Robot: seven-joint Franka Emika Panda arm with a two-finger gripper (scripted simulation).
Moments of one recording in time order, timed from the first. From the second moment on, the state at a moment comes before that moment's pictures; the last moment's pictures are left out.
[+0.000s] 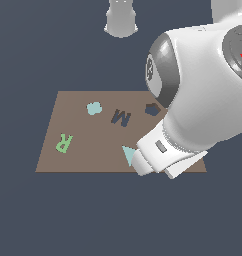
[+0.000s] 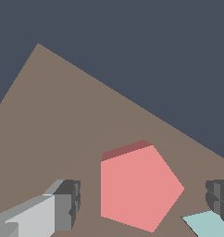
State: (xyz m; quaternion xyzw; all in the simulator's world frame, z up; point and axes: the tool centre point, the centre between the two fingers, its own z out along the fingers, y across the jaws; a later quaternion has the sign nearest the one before) arm 0.101 0.117 0.050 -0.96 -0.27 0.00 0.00
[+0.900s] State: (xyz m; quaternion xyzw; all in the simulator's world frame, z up) arm 0.101 0.117 0.031 -0.96 -0.28 0.00 0.00
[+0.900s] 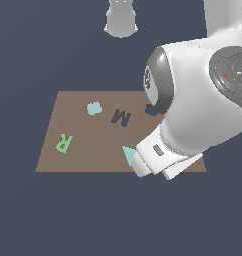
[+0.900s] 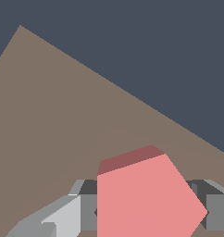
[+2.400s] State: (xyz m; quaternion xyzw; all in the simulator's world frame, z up) arm 0.033 0.082 0.035 -1.00 0.00 0.00 0.00
